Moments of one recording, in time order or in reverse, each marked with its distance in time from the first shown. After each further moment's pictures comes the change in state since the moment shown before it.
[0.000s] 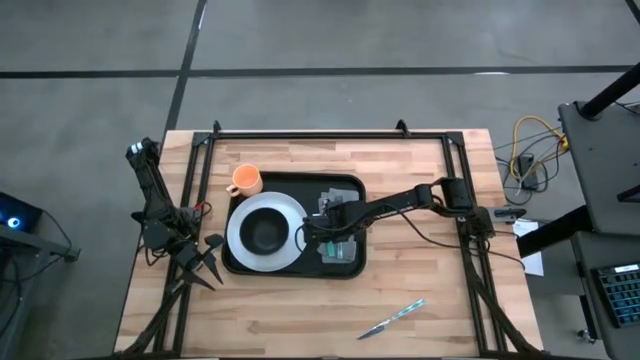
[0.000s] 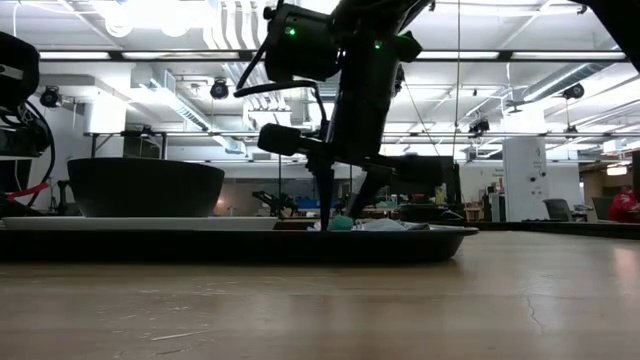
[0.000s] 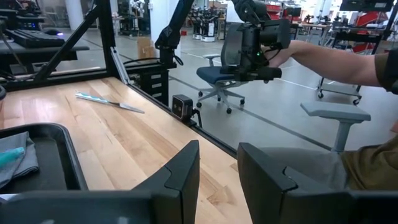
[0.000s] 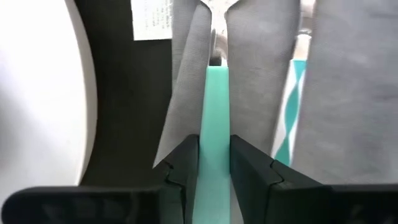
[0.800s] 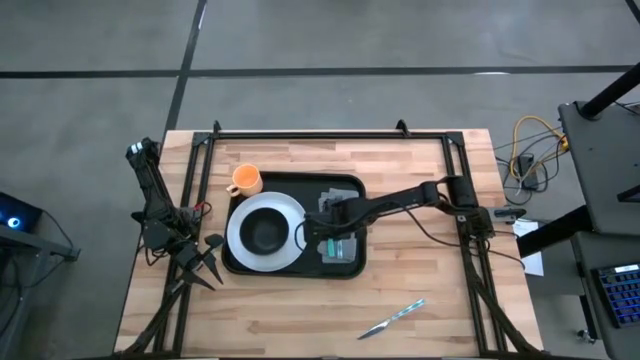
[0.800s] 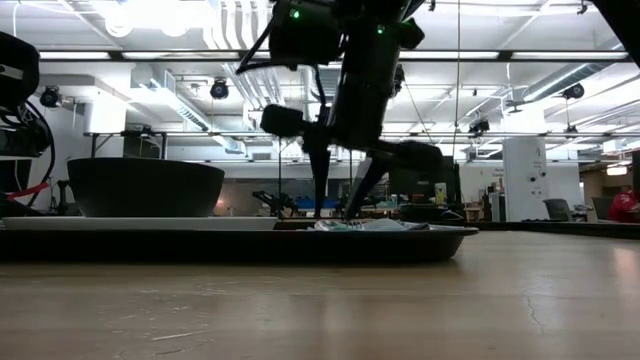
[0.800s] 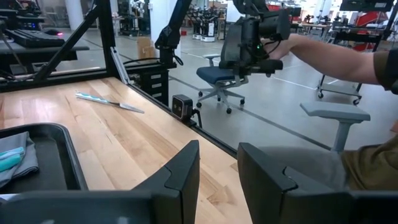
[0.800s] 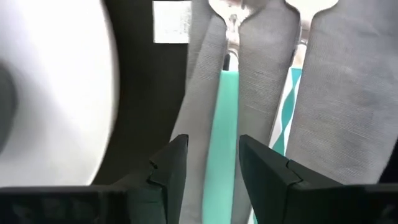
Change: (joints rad) left arm 0.000 0.000 0.000 0.000 0.000 0.000; right arm -0.005 -0.041 0.004 -0.014 -0.003 -0.060
